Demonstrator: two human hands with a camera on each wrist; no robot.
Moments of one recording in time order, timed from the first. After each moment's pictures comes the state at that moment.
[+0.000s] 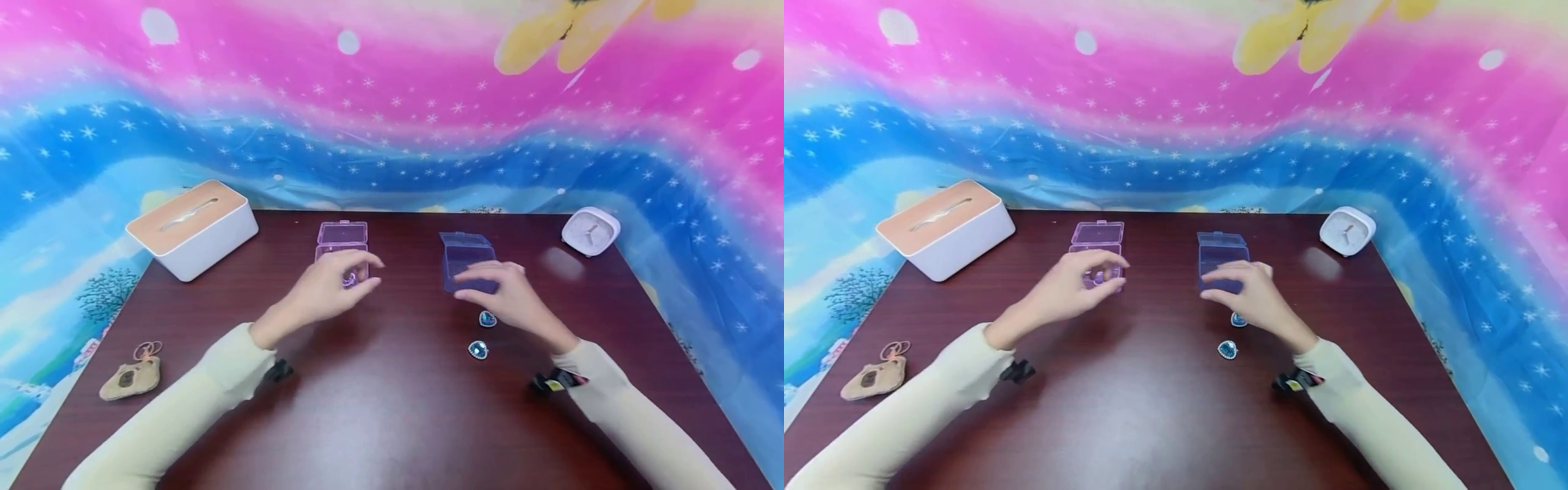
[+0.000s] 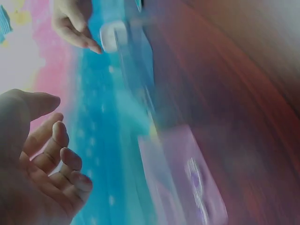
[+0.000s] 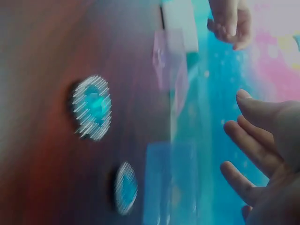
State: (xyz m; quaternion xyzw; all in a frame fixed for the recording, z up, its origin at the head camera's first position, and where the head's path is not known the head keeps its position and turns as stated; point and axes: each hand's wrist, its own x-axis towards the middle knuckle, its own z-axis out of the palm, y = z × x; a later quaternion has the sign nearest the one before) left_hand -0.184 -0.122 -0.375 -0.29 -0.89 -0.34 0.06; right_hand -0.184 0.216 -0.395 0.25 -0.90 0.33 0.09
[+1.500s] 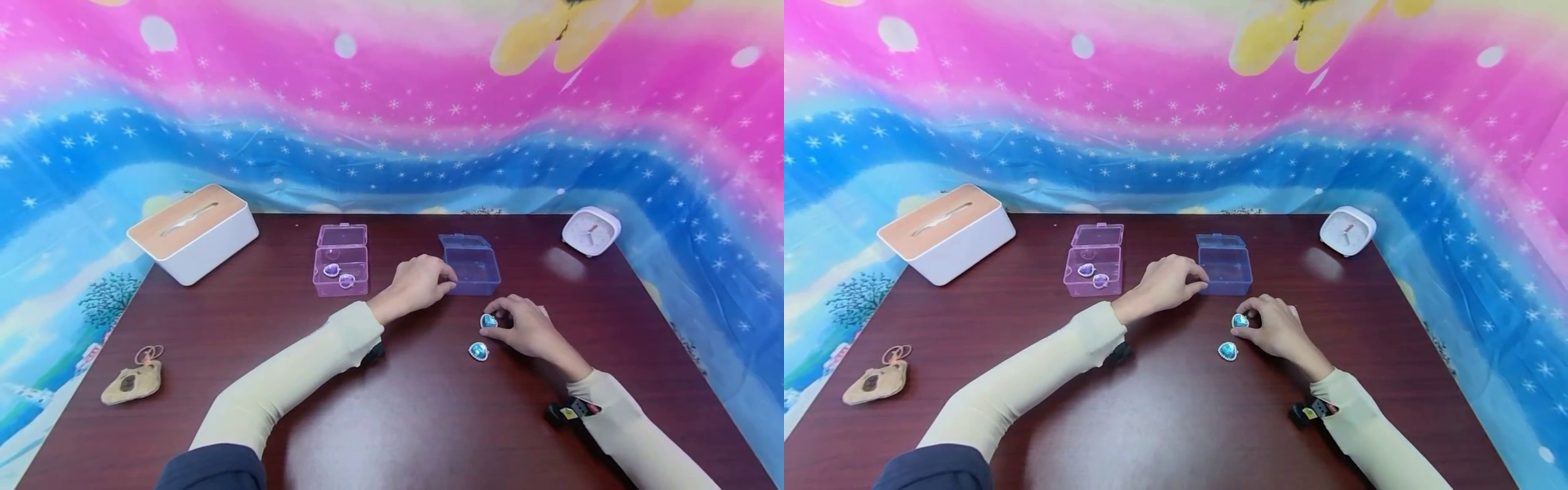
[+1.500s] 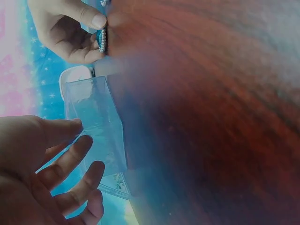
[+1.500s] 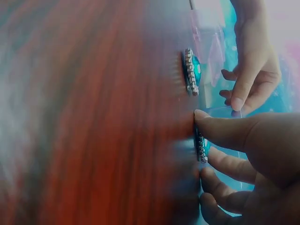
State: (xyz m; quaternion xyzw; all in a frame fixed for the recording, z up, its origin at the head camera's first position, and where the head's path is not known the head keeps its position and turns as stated) left_hand -0.229 0.019 -0.412 -0.27 -0.94 -0.21 -0.01; right_hand -0.159 0.259 -0.440 0.13 -0.97 0.22 -0.03
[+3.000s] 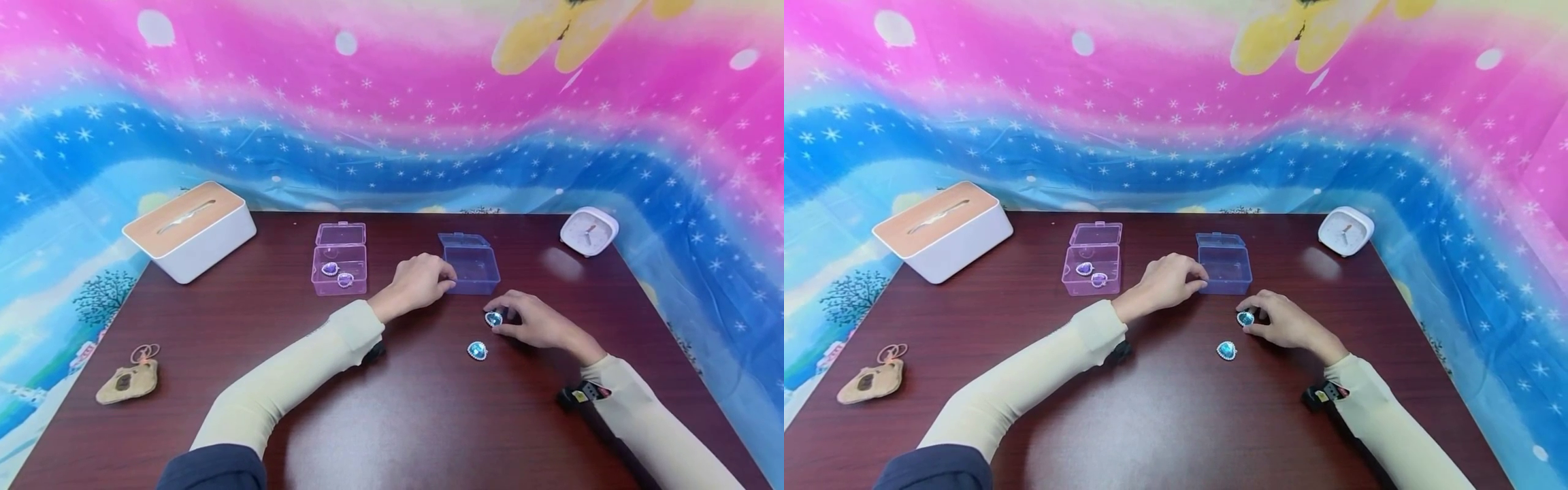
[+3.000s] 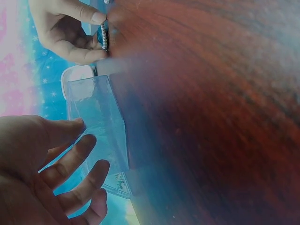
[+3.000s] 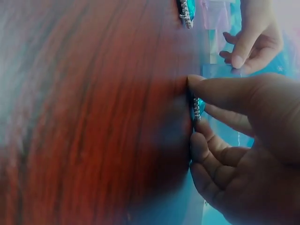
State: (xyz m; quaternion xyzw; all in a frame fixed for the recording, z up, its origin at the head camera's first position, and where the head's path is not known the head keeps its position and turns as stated) left_hand -0.231 0.022 -0.410 -0.27 -0.94 -0.21 -0.02; right_hand -0.178 0.288 -0.435 0.27 -0.93 0.22 -0.09
